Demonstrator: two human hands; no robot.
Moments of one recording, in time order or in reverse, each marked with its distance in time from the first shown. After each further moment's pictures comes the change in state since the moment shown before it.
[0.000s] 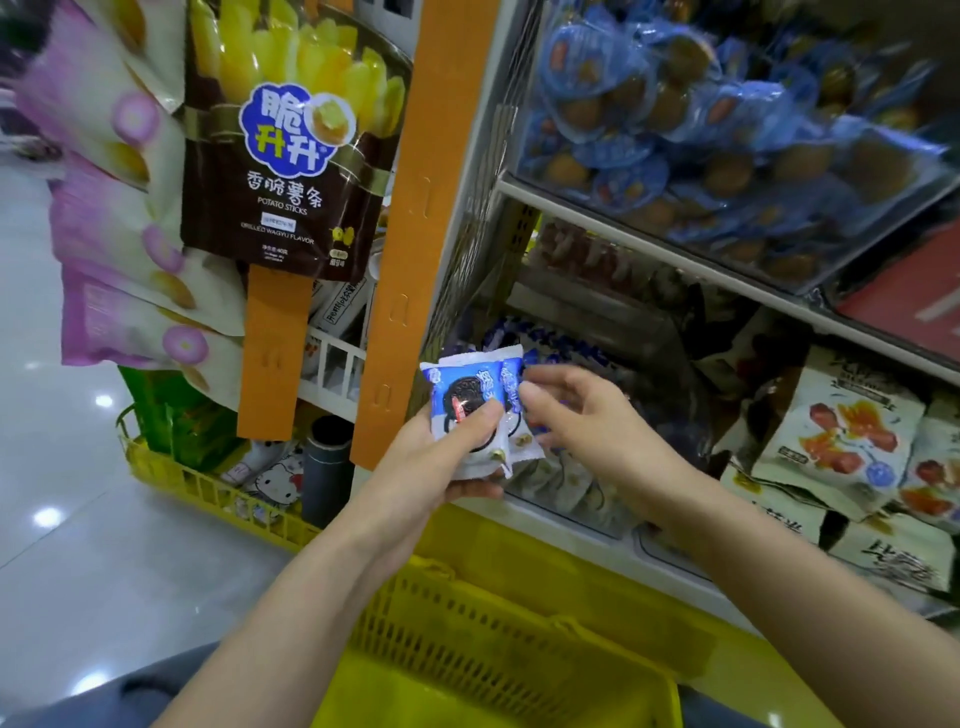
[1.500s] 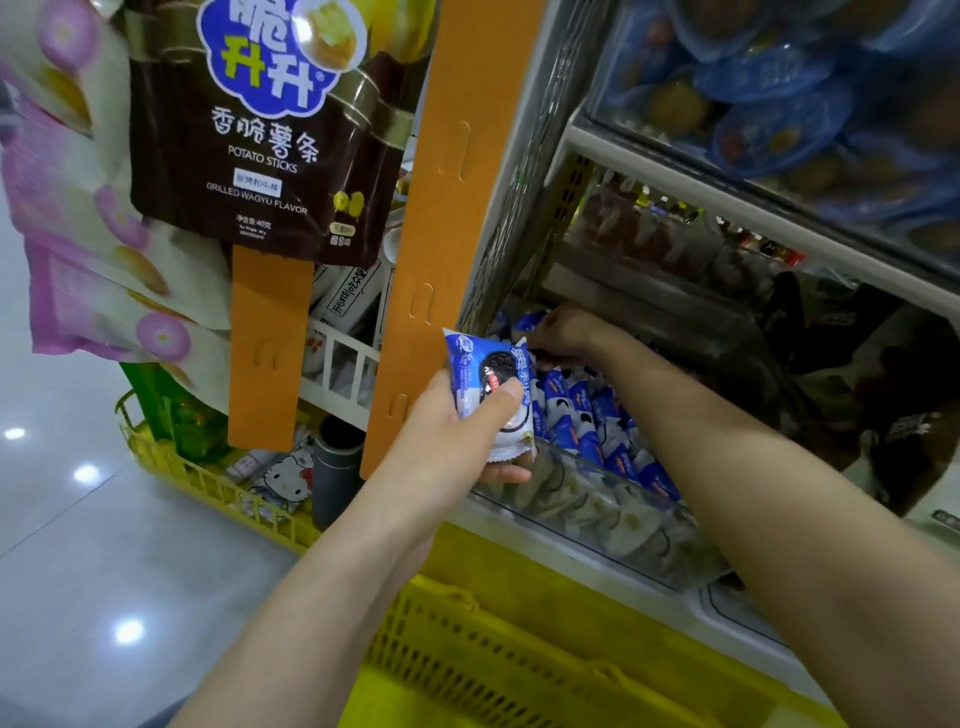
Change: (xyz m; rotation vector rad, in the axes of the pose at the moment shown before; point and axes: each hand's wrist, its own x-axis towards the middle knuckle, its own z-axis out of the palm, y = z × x) left_hand 0.052 0.007 -0.013 0.065 0.181 -0.035; right_hand 0.200 0.034 0.017 -0.412 -0.118 0.309
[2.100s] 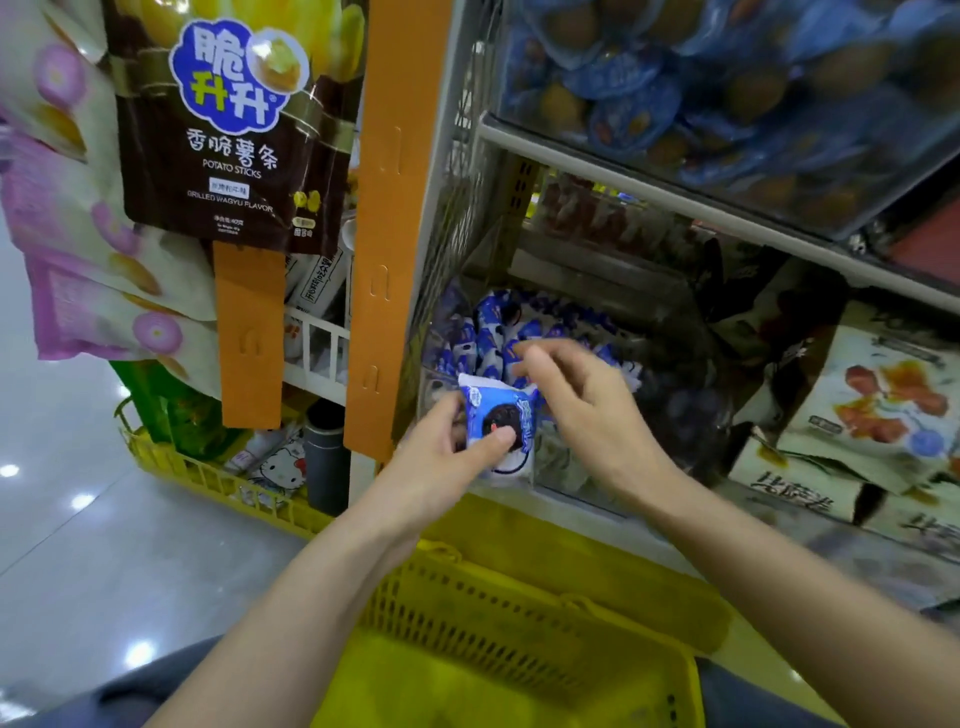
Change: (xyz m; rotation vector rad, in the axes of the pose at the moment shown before) left_hand -0.036 -0.026 0.014 0.188 -0.173 0.003; right_hand -0.180 0.050 0.024 0.407 0.267 -0.481
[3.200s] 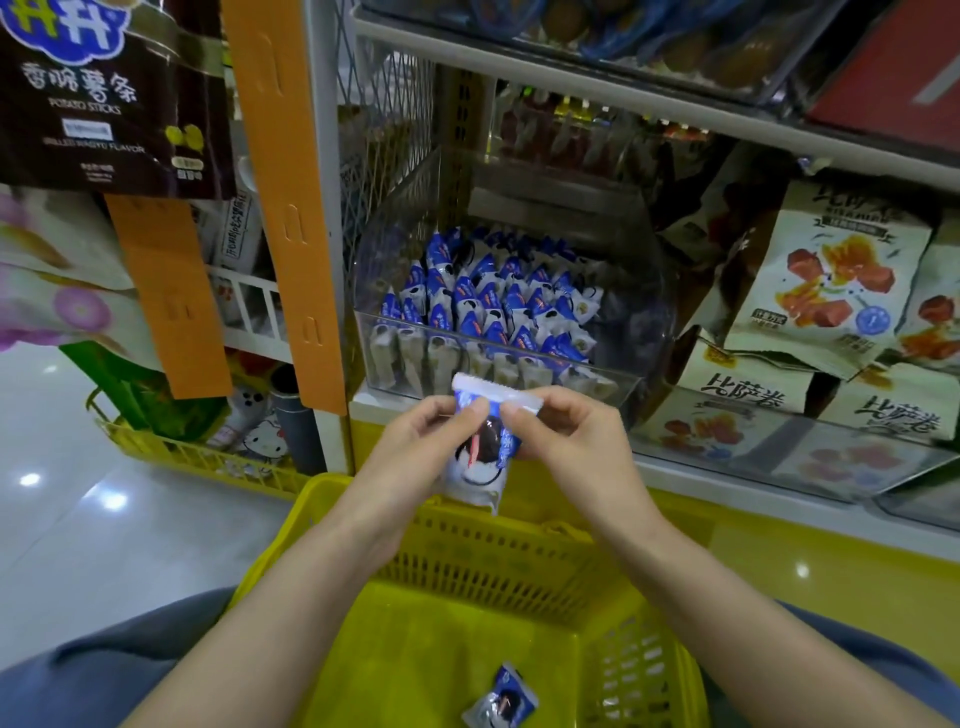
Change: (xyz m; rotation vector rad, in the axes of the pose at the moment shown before) left_hand -0.013 -0.035 0.032 -0.095 0.039 -0.208; right_hand -0.075 0.037 -0.005 0.341 0.143 0.261
